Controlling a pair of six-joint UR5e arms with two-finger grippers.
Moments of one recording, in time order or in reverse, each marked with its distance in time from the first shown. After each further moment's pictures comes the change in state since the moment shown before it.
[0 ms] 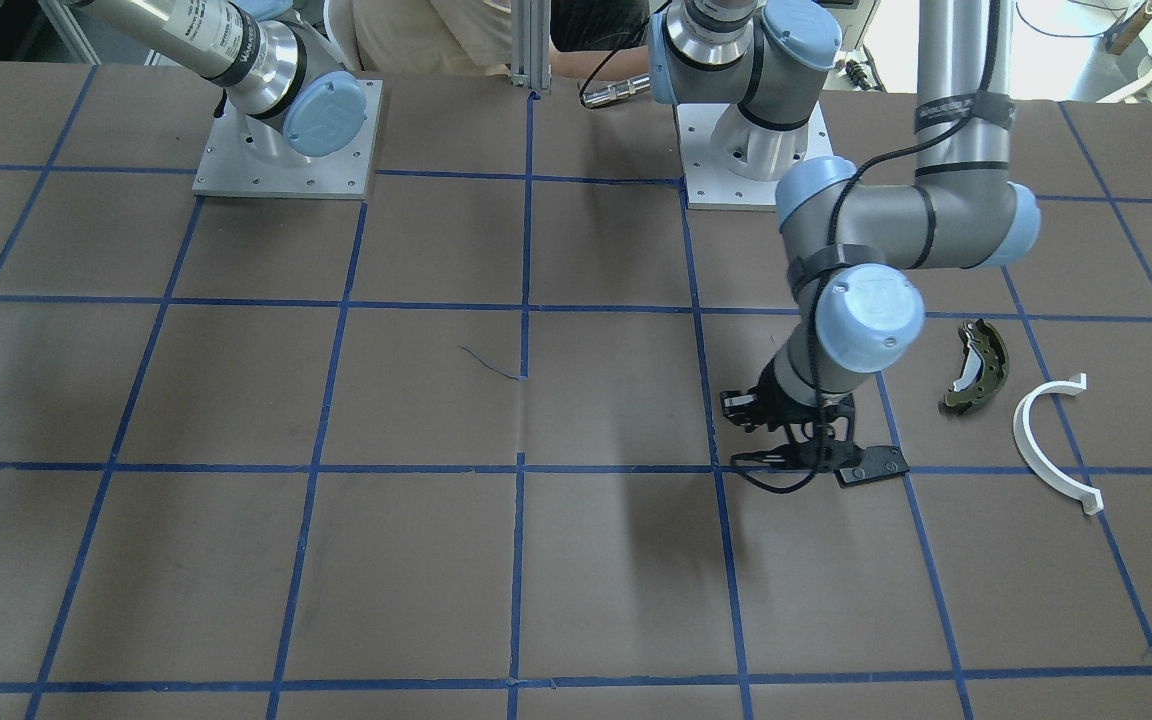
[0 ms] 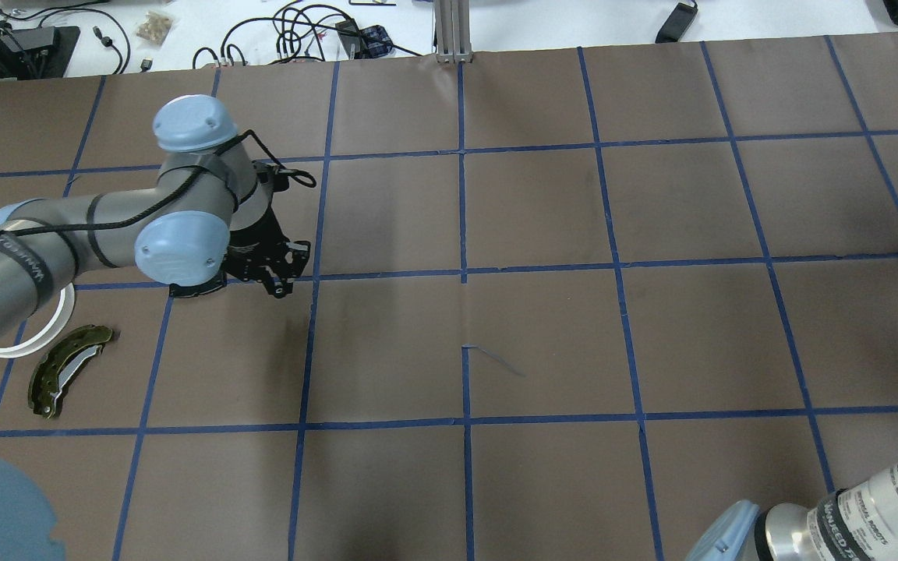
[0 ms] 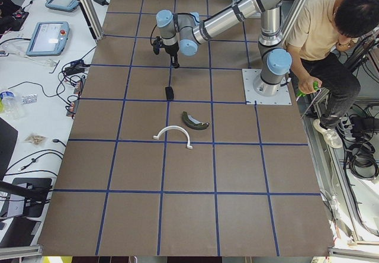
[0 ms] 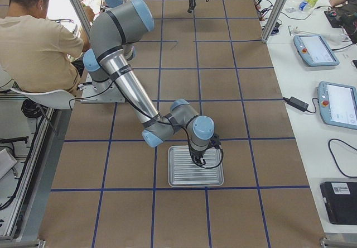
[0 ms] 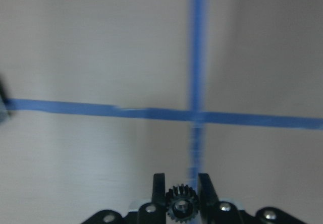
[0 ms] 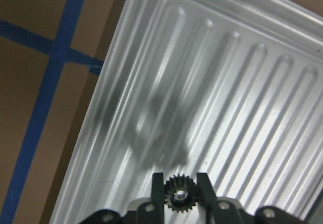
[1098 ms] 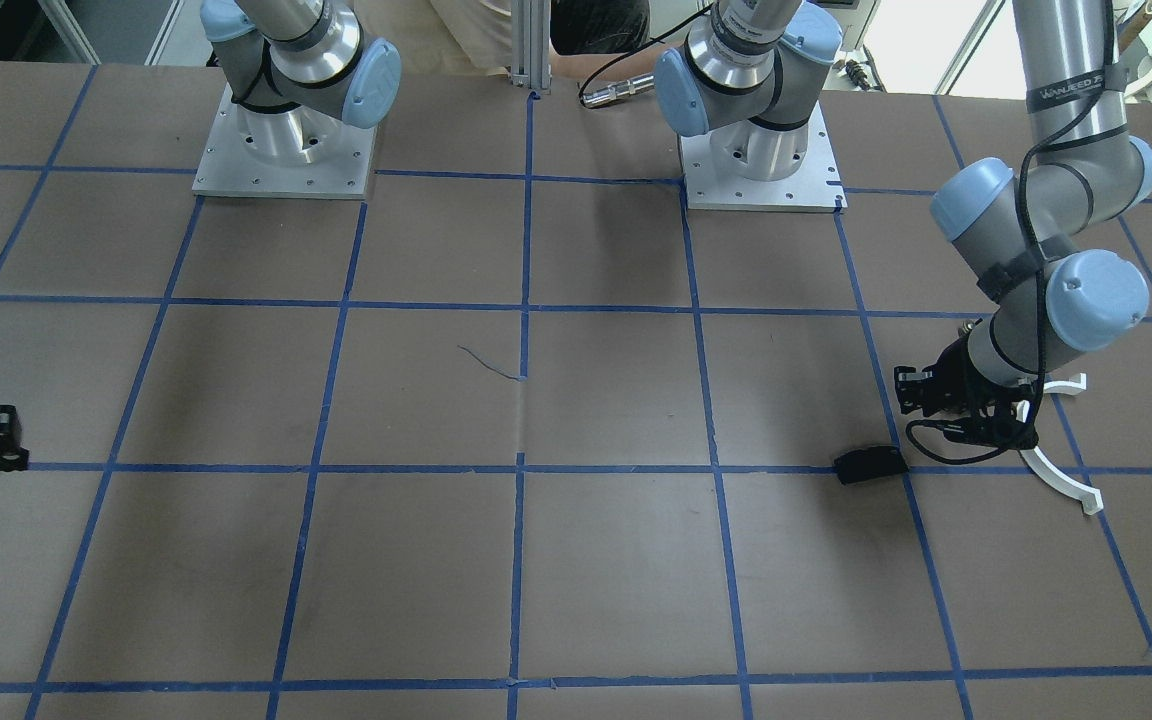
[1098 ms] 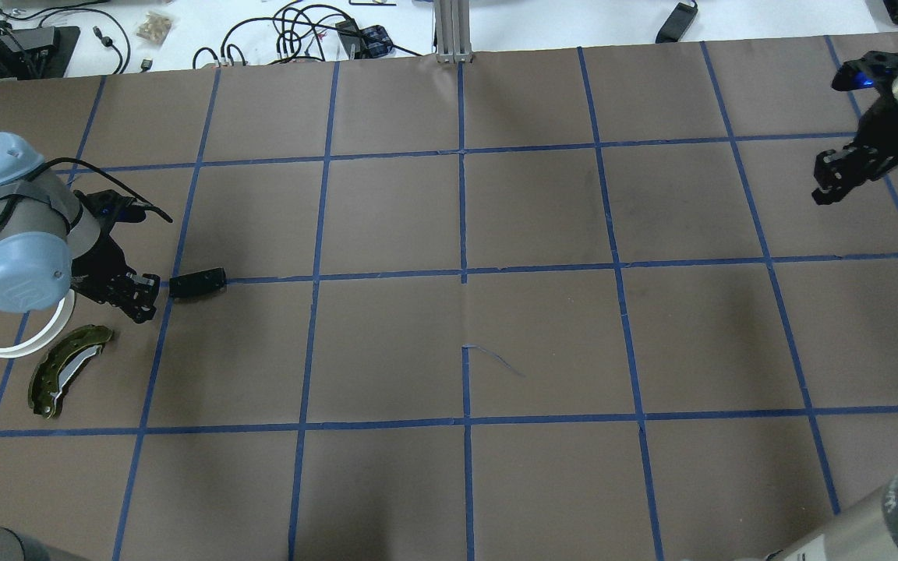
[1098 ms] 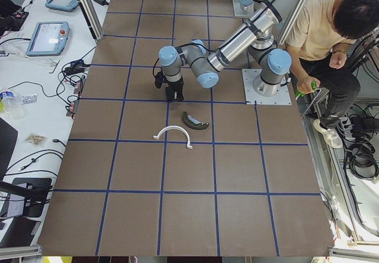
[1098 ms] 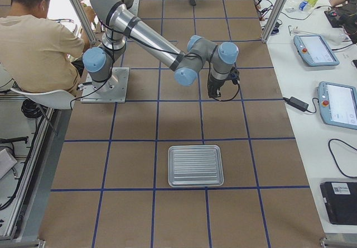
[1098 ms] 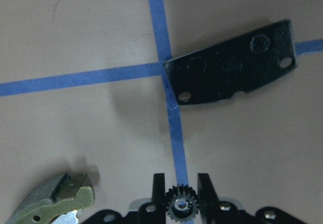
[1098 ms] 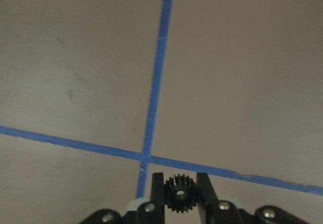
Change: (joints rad) left arm 0.331 0.016 -0.060 0.079 0.047 0.473; right arm 0.471 -0.200 0.018 0.310 0.113 0.728
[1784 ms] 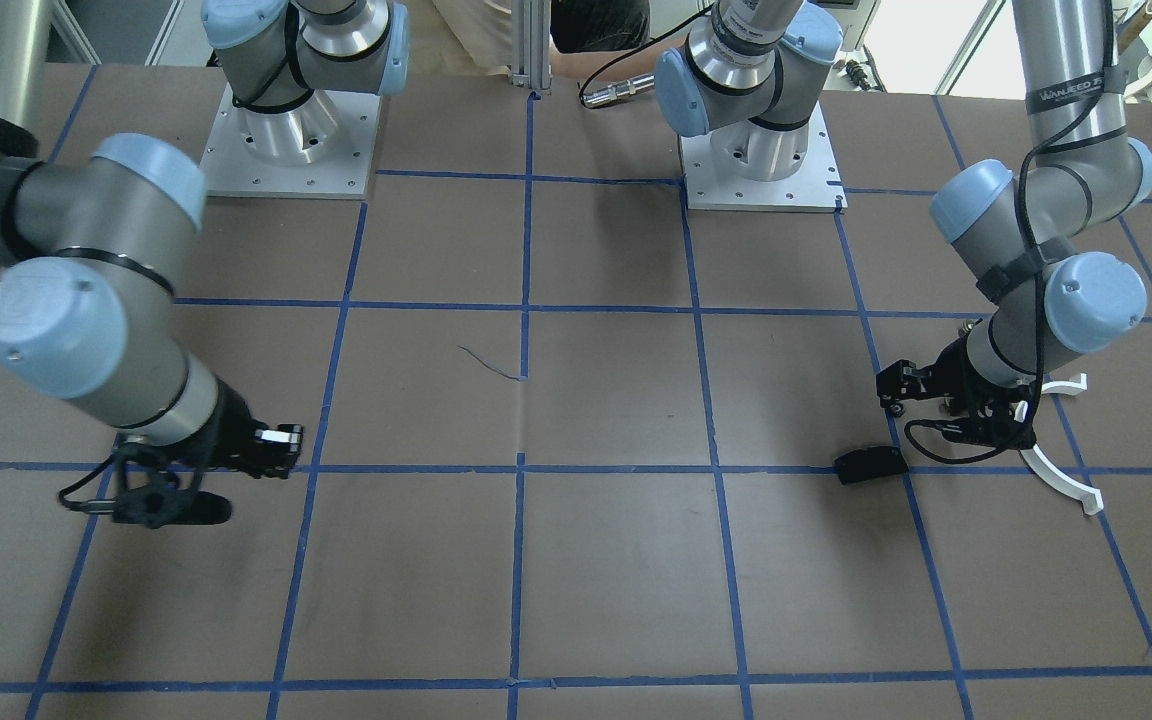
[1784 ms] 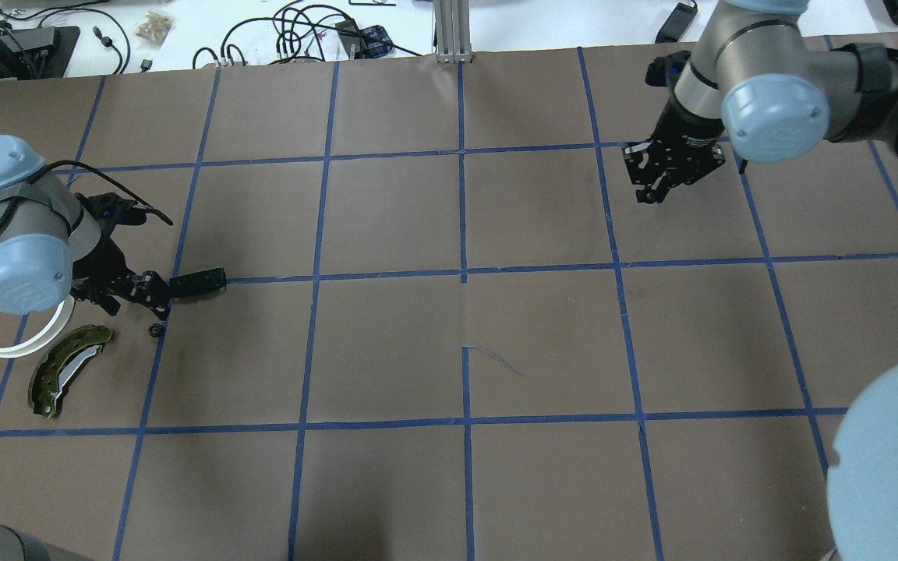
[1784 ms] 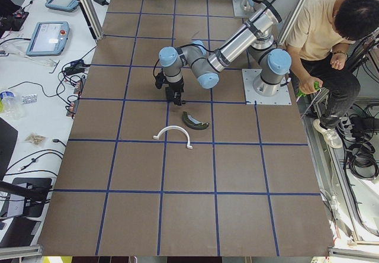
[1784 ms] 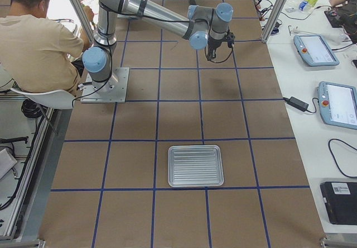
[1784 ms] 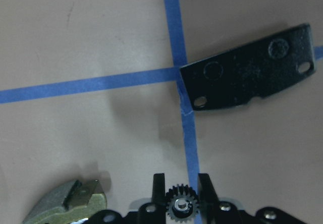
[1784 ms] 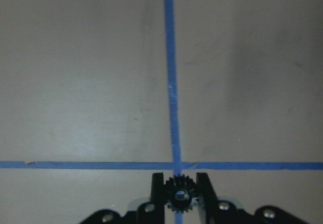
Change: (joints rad) left arm 0.001 -0.001 -0.003 -0.003 0.003 0.002; right arm 0.401 -0.011 0.019 -0.014 0.048 0.581
